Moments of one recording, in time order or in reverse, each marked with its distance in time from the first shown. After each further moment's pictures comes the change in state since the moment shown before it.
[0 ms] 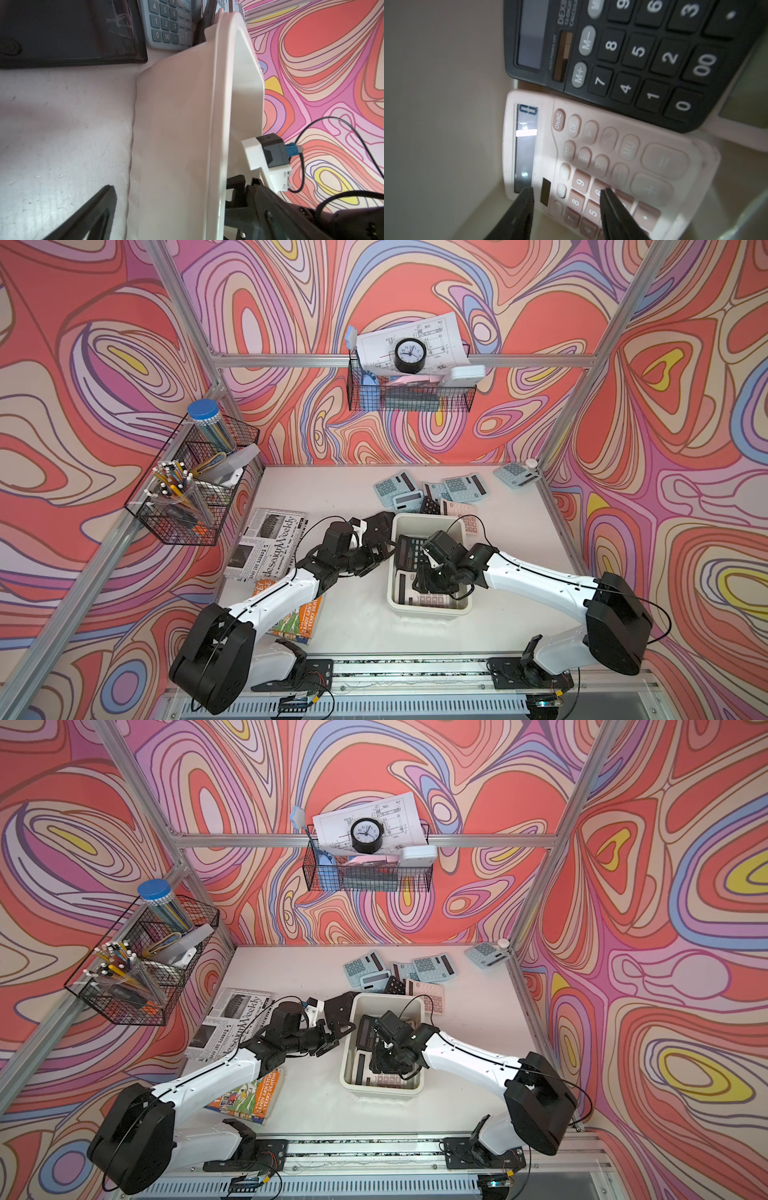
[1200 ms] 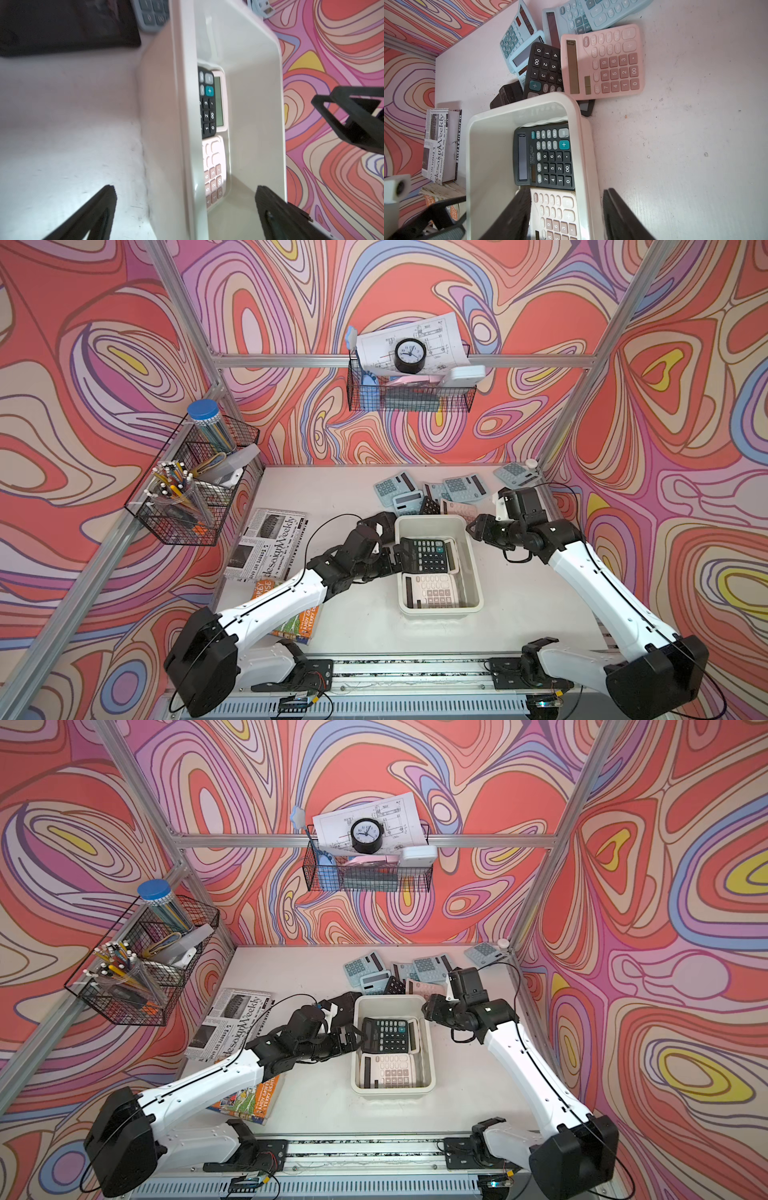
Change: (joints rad) left arm -0.198 -0.048 0.183 -0.340 -0.319 0.100; right arm -0.553 -0.253 0.129 -0.134 -0.013 -0.224
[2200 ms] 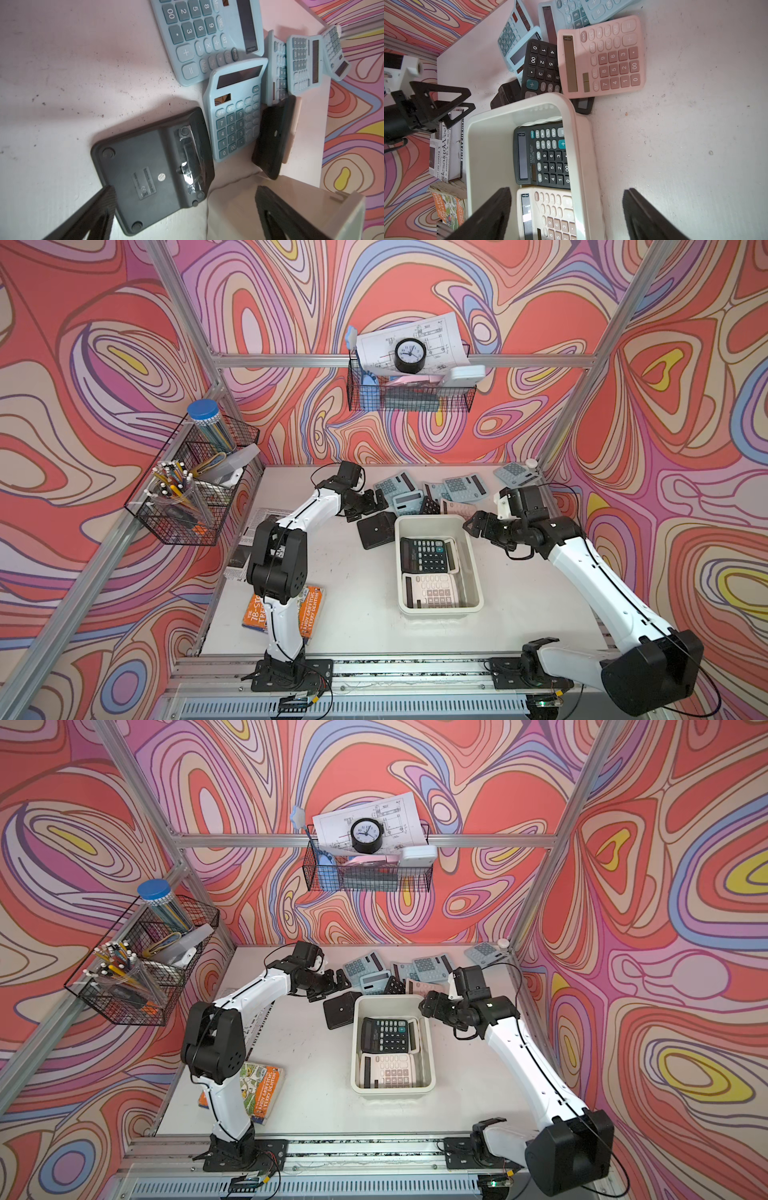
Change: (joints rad) left arm 0.386 0.761 0.760 -0.311 0.143 0.377; right arm -0.043 0.034 0.006 -0.007 -0.058 -0.008
